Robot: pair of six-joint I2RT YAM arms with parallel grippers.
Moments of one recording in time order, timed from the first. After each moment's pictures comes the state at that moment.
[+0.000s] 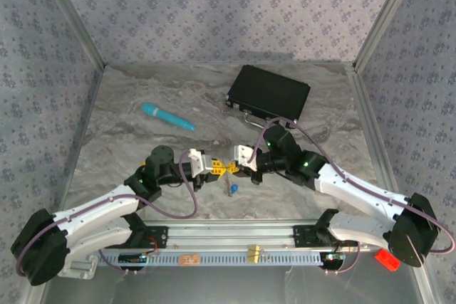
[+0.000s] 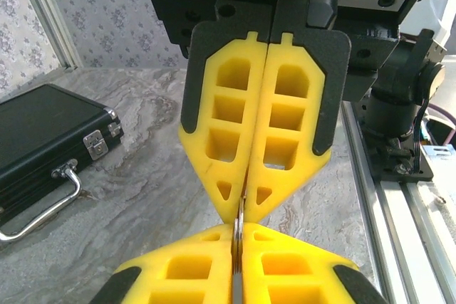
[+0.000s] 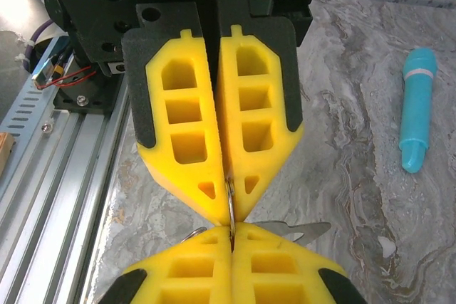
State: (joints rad) left arm -0.81 0.93 0.37 0.36 0.58 0.18; right arm 0.83 1.09 0.75 -0.21 -0.57 -0.51
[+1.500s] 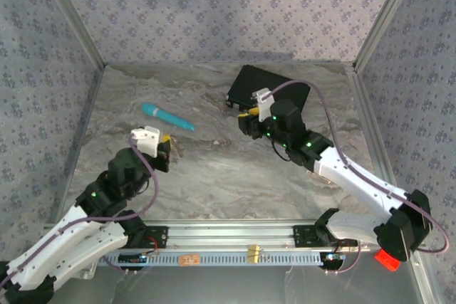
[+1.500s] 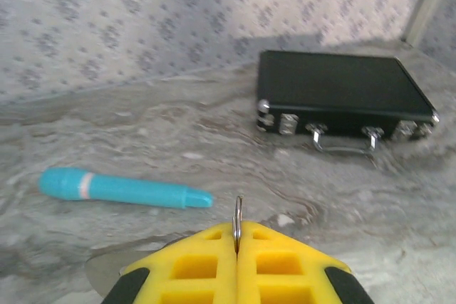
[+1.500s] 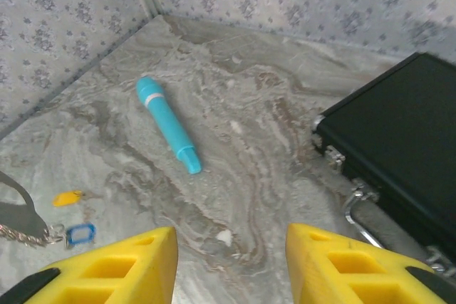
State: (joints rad) left arm -0.80 0.51 0.68 -0.44 -0.42 -0.18; right arm 0.71 1.19 0.98 -0.18 0.01 0.23
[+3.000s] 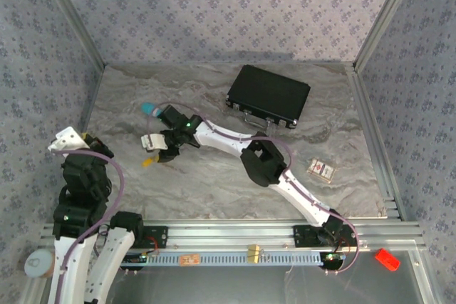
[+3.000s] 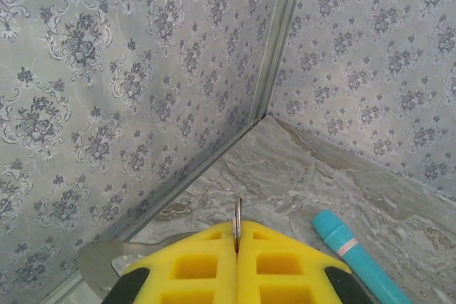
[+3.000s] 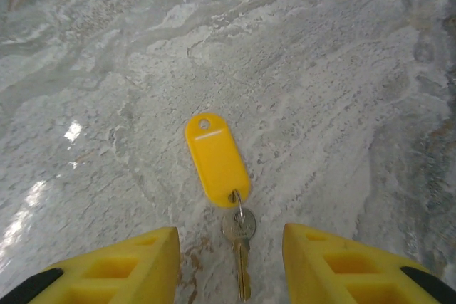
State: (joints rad) left arm -0.17 0.41 0.85 -0.67 -0.67 -0.34; right arm 0.99 2.60 2.31 -0.58 -0.49 -0.84
